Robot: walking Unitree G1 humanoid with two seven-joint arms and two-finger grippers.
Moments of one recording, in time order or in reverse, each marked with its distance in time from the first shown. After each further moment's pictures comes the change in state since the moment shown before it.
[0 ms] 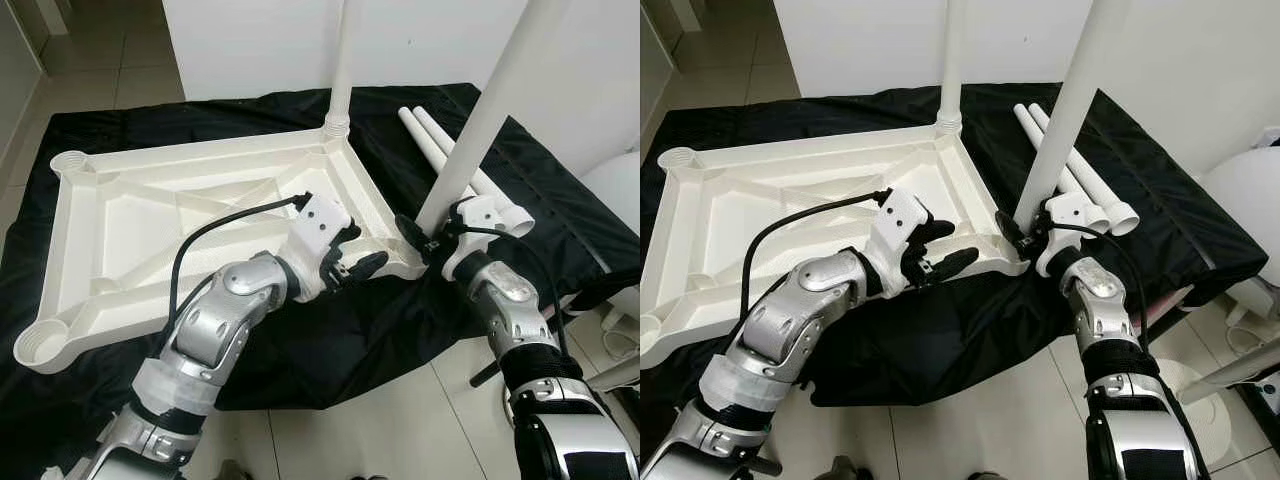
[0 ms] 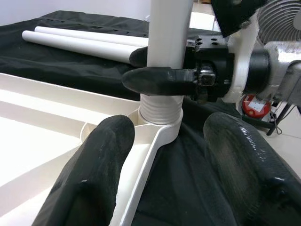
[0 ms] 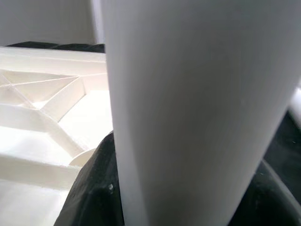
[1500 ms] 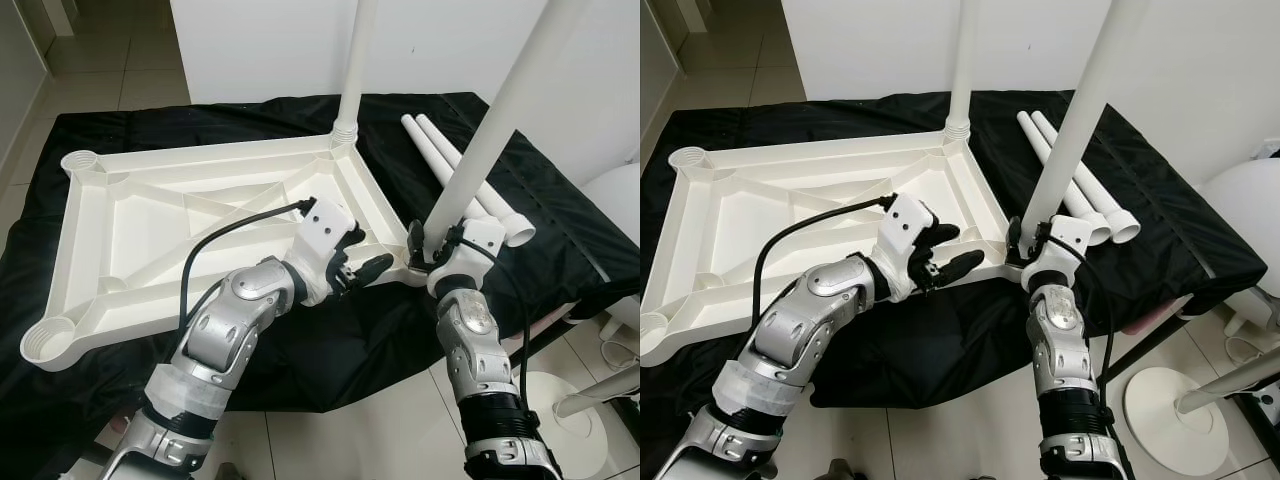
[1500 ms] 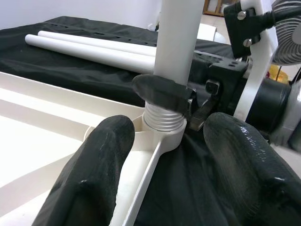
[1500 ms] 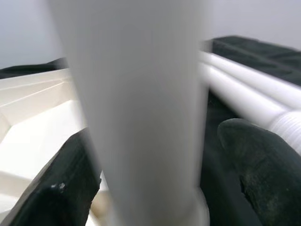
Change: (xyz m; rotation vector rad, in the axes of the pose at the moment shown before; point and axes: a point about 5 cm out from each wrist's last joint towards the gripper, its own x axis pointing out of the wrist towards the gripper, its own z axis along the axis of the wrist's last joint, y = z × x) left arm 0.006 -0.005 -0.003 -0.033 -0.020 0.008; right arm -0.027 0.021 -0.002 0.129 -0.009 -0.429
